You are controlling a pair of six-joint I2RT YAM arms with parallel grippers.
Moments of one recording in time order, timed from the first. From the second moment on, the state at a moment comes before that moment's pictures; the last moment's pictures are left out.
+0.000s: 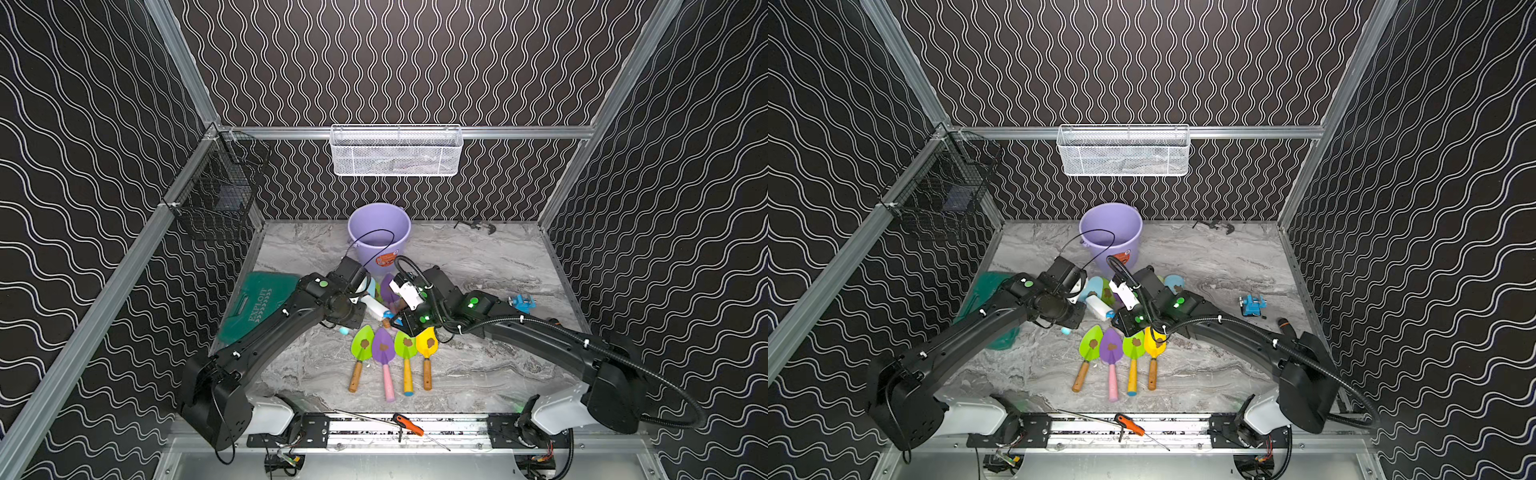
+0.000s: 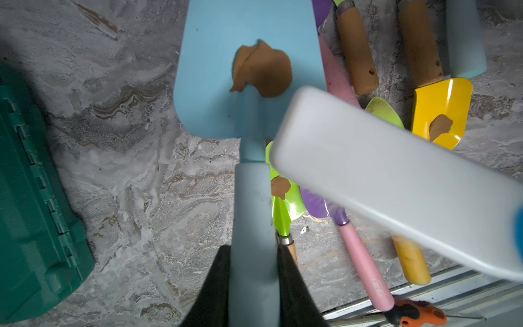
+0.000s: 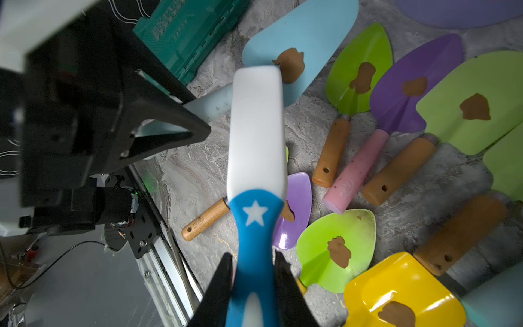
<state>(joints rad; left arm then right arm) -0.58 1.37 1.15 -1.04 -0.06 -0.24 0.89 1.50 1.15 -0.49 -0.22 0.34</state>
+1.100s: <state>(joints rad) -0.63 1.35 1.10 -1.02 -0.17 -0.23 0.85 1.66 1.39 -0.64 -0.03 0.32</state>
